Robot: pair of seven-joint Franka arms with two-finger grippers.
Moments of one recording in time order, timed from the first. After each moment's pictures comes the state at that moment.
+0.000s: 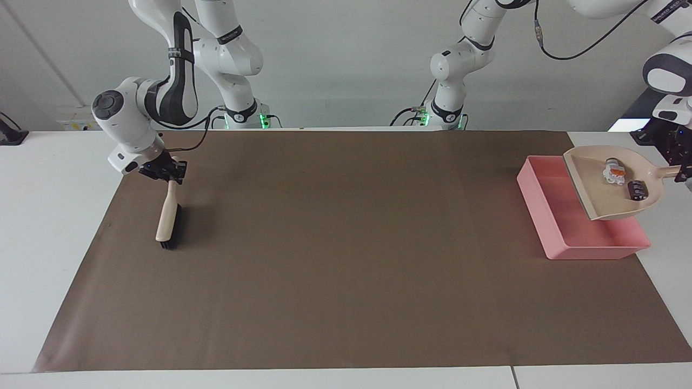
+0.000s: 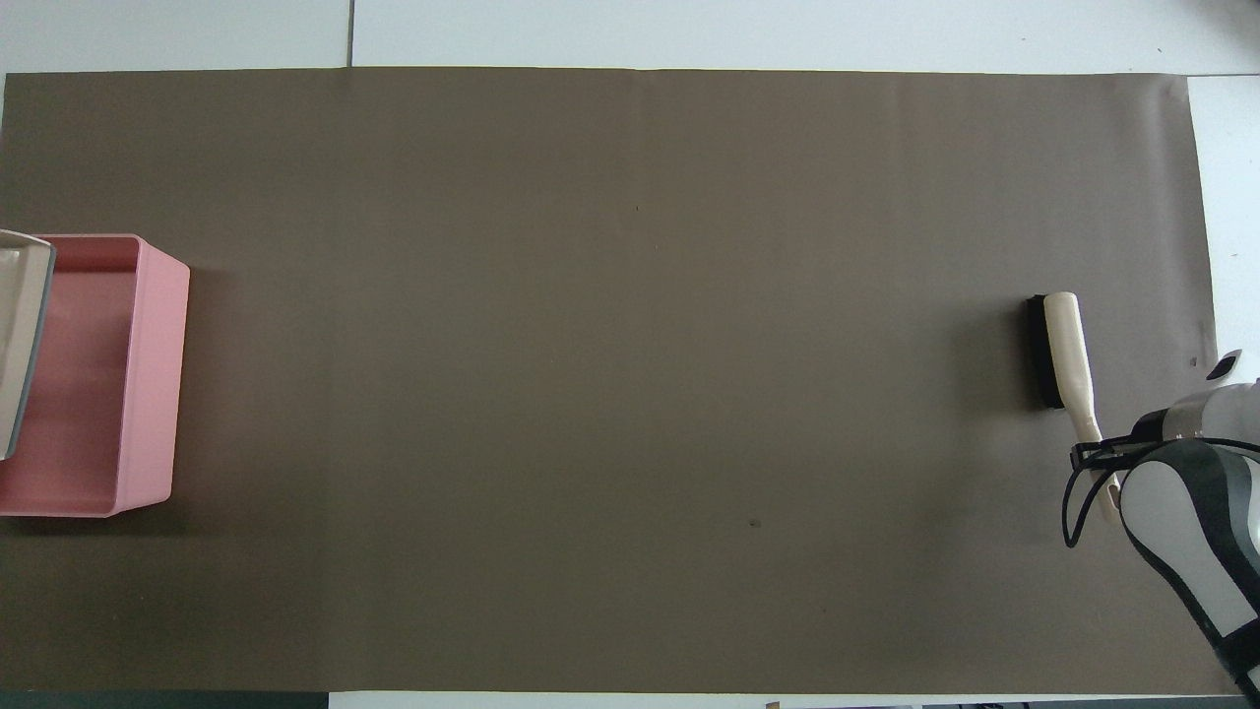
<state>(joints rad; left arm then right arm) 0.42 0.14 0.05 -1.73 0.34 2.20 2.12 -0.24 -0.14 -0.06 -2.47 -0.06 2.20 -0.30</state>
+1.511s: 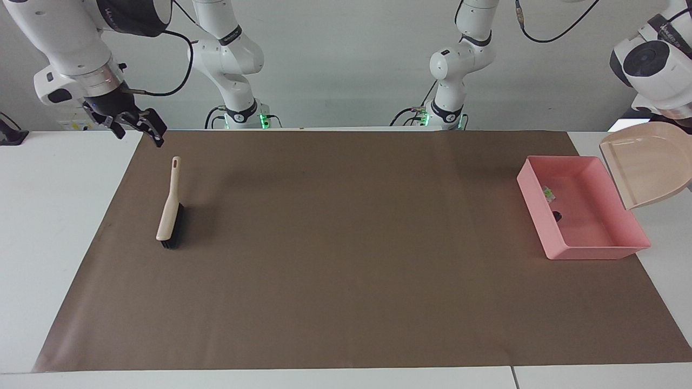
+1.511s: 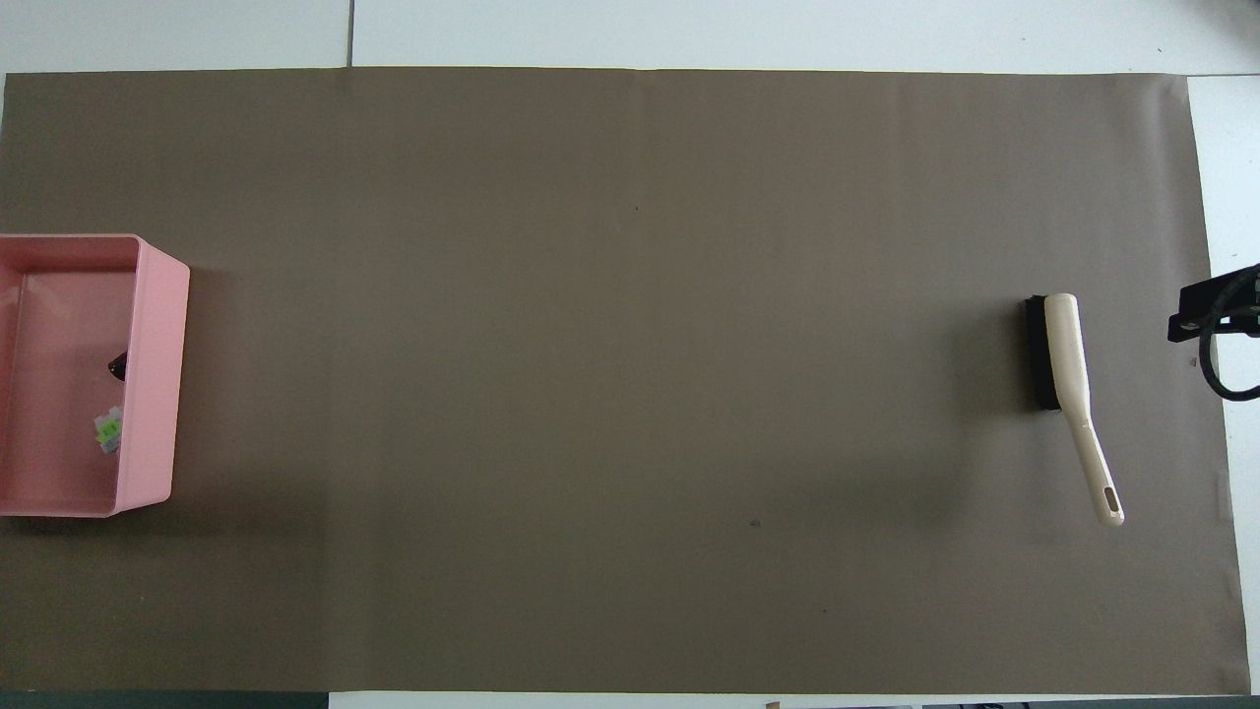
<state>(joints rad) 0.31 -0.08 0.02 -1.93 1.05 2.14 1.63 -0.10 -0.08 -0.02 -1.68 -0.05 1.52 0.14</state>
